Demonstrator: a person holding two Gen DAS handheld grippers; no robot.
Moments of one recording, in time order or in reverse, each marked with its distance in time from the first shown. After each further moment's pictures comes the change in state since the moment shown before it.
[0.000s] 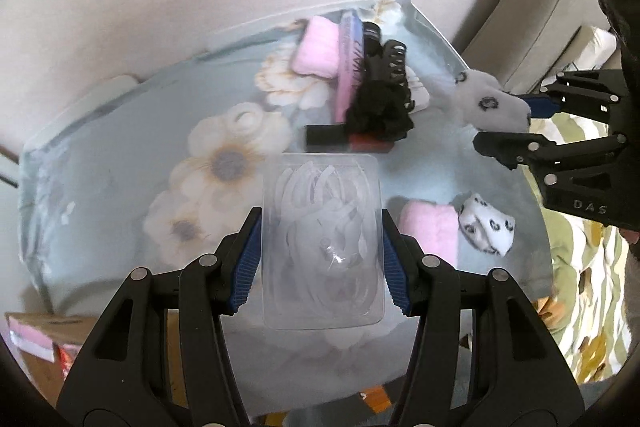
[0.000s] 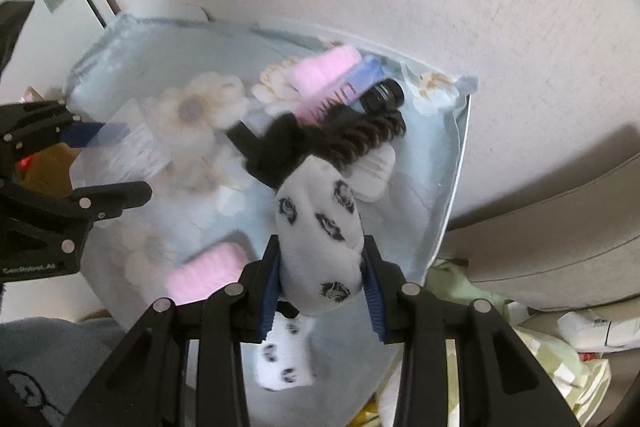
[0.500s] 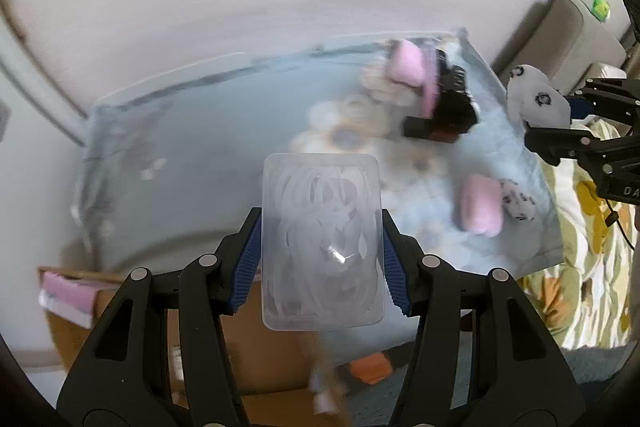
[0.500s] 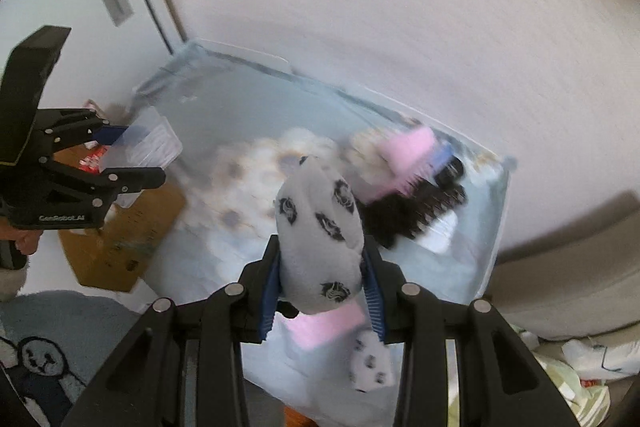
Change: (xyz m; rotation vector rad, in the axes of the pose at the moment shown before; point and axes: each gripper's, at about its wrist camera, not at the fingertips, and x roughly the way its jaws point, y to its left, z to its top) left arm -0.069 0.105 -0.046 -0.115 -0.068 0.067; right arm -0.056 0.090 0.032 -0.131 -0.089 0.125
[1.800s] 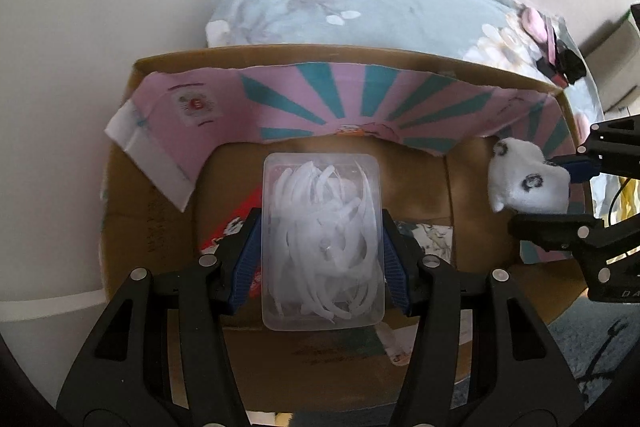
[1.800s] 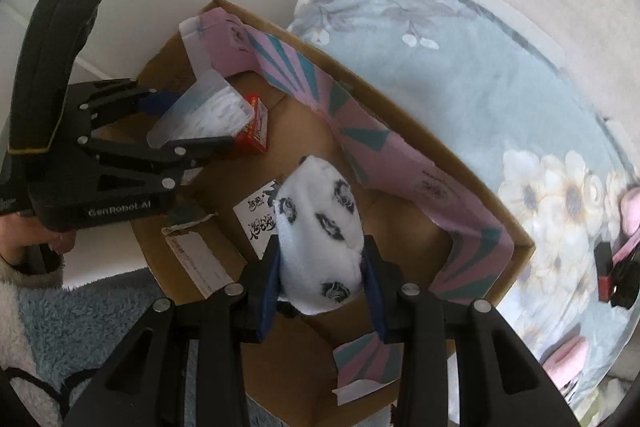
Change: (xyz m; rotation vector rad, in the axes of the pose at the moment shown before) left arm 0.015 0.191 -0.144 -0.210 0.132 0.070; right arm 0.130 0.251 0.051 -0.161 0.282 0.216
